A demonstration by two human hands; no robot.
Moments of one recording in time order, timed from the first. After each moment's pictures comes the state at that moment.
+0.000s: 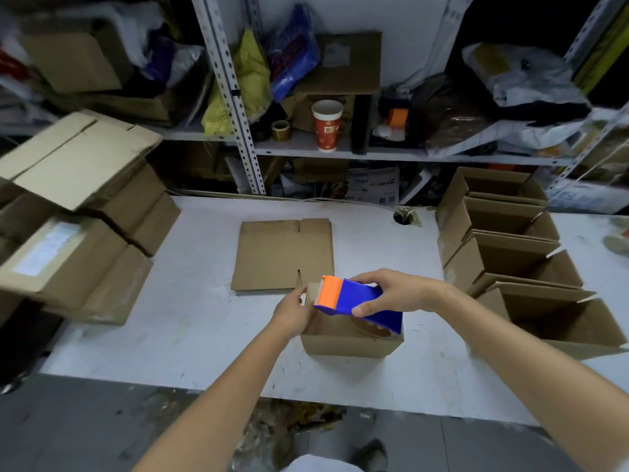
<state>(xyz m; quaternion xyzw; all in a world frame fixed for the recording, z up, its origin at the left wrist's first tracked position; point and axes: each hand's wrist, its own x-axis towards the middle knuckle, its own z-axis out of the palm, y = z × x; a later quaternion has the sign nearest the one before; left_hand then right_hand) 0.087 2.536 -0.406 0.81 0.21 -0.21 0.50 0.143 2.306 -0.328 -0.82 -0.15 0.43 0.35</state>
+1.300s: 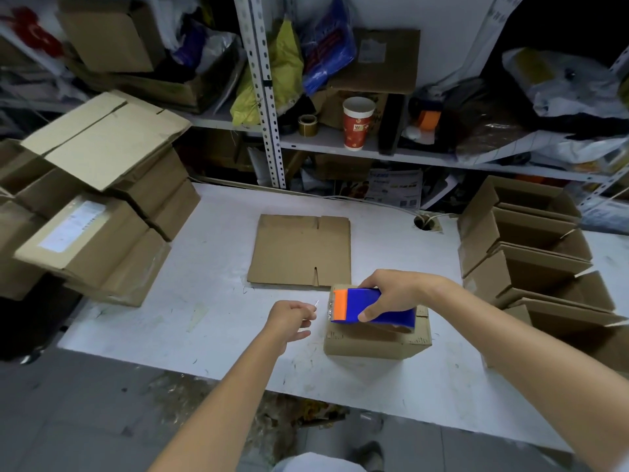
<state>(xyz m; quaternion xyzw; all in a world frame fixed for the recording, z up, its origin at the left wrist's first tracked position) 0.076 2.571 -0.418 0.68 0.37 -0.20 0.61 0.161 2.363 -0.317 -0.87 -0.20 0.44 0.09</state>
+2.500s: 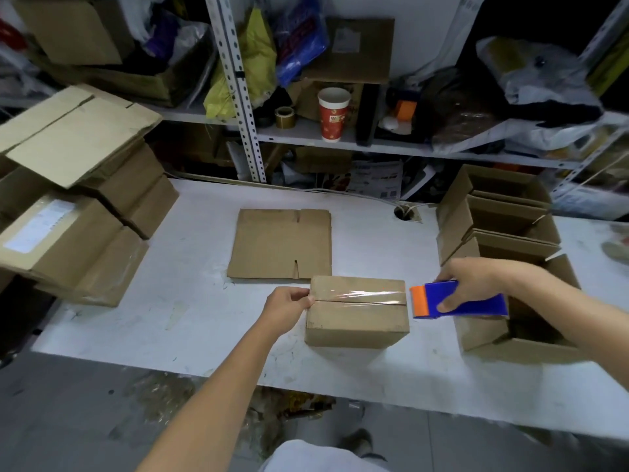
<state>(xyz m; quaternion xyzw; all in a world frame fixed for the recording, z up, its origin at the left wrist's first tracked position) 0.083 2.541 -0.420 0.78 0.22 -0.19 0.56 0.174 2.211 -0.302 -0.90 -0.09 0.43 -0.03</state>
